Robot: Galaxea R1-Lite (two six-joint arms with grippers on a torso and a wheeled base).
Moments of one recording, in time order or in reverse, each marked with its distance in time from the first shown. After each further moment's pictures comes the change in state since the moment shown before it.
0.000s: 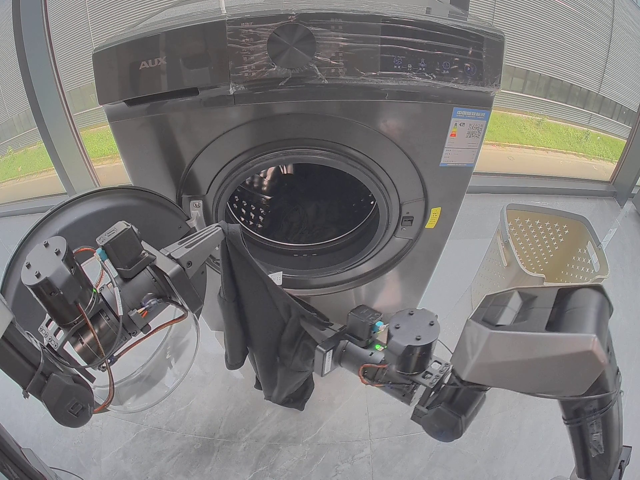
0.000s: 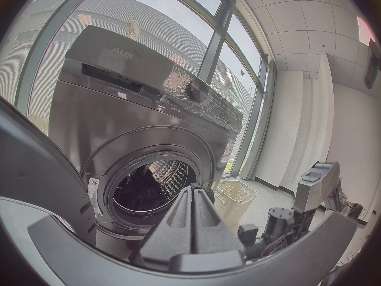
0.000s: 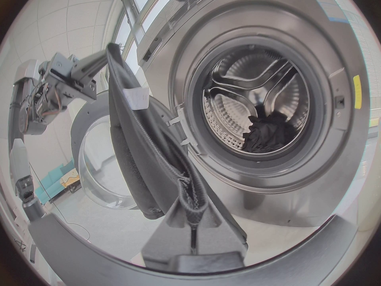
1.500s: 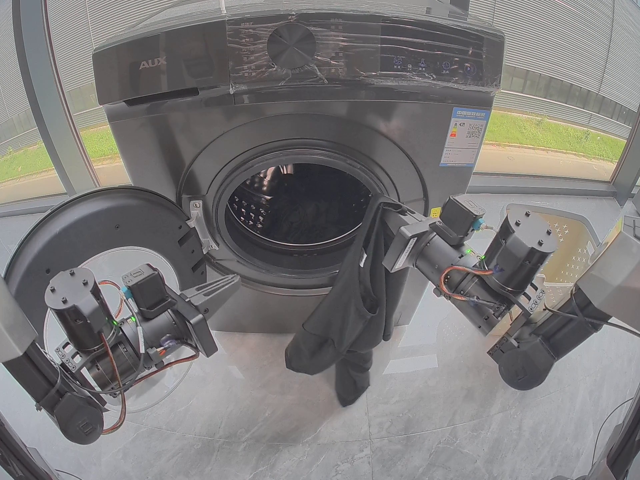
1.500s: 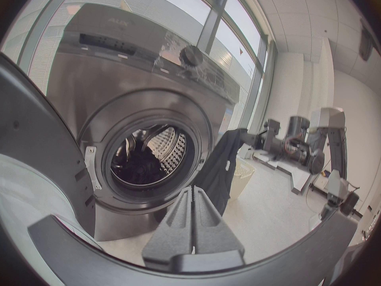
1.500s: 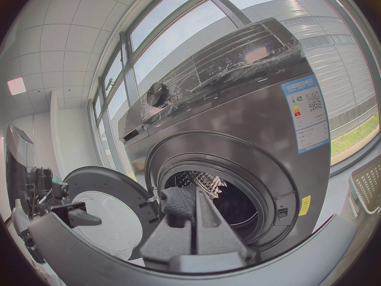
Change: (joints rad) left arm -0.027 0.070 0.101 0.000 -0.009 0.085; right arm -0.132 -0.424 0.081 0.048 -0.082 -0.011
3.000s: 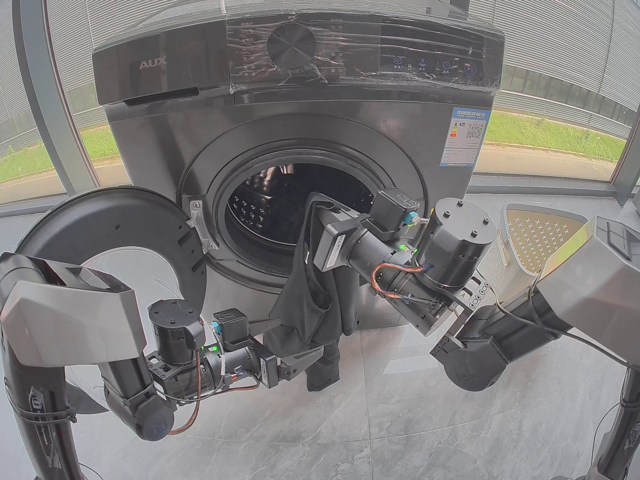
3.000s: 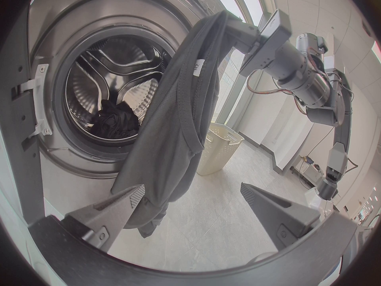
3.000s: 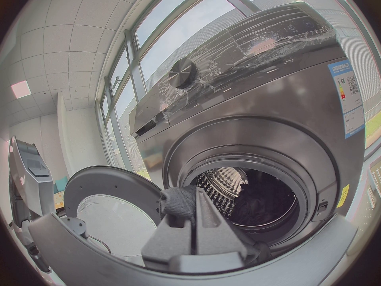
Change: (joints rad) left arm -0.077 0.416 -0.168 -0.004 -0.092 0.019; right arm 0.126 0.114 -0.266 0.159 -0.051 -0.010
